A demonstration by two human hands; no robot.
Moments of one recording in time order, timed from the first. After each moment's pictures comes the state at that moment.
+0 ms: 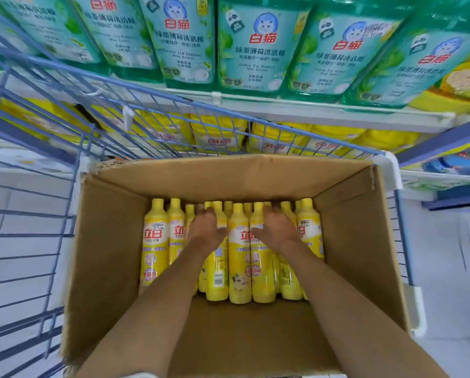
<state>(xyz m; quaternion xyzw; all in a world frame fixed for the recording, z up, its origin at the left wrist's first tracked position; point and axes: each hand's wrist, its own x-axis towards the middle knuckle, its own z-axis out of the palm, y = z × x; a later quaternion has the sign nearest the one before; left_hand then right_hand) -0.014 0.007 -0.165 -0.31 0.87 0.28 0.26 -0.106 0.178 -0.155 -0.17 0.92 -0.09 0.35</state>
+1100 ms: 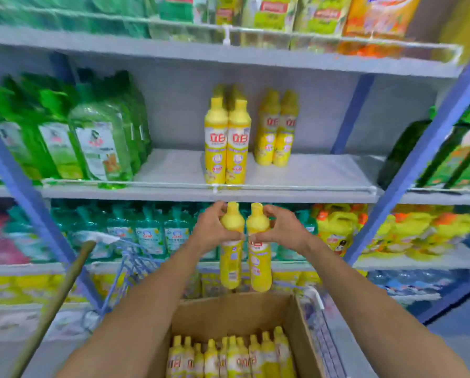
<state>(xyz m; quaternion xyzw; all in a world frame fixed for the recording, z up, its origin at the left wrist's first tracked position) -0.065 -0.043 0.331 -0.11 0.83 0.54 -0.10 -0.162 0.154 0.332 -0.29 0.84 -0.43 0.12</state>
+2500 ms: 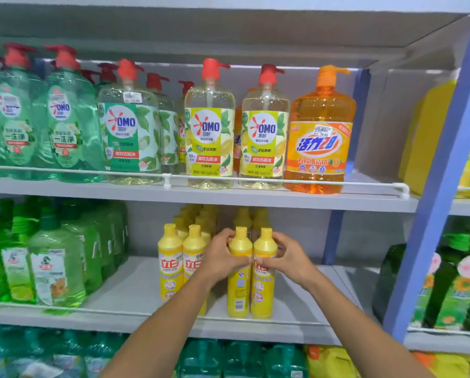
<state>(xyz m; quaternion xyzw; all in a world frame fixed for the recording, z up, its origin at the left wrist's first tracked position) -0.279 0.008 0.485 -0.08 0.84 0.47 -0.27 -0.367 0.197 0.487 -0.36 0.74 -0.57 0.05</state>
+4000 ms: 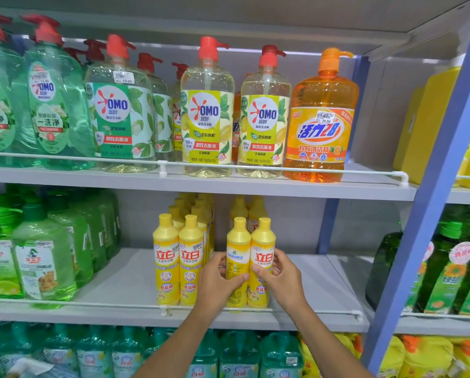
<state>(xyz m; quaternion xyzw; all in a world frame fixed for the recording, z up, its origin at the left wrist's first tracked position) -0.246 0.027 0.410 -0.10 0.78 0.54 -0.28 -0.335 0.188 0.410 -0.23 0.73 -0.64 -0.03</state>
